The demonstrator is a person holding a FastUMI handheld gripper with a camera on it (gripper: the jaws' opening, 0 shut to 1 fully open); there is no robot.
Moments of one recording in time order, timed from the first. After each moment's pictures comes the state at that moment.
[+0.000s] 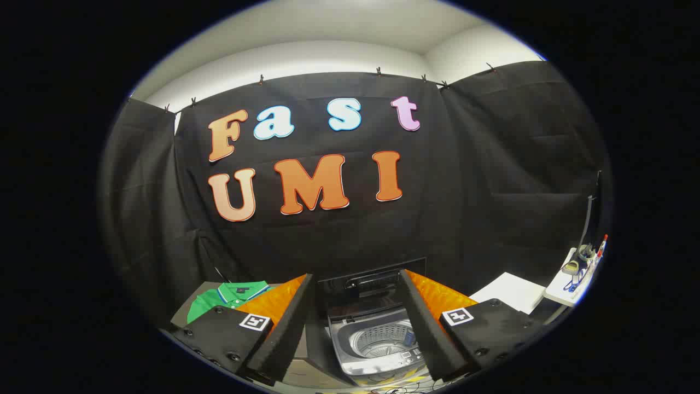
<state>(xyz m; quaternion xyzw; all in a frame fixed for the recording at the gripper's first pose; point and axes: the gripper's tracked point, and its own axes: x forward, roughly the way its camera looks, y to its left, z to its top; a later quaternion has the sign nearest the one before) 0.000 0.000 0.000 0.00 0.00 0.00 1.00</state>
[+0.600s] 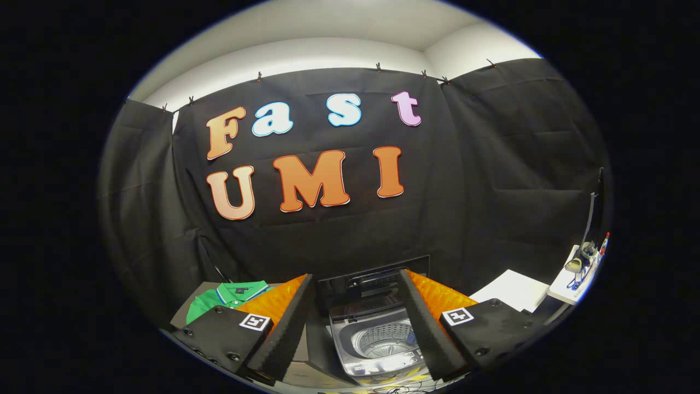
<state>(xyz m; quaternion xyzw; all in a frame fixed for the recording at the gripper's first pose) 0.017 -0.005 0.000 0.00 0.01 0.00 1.00</state>
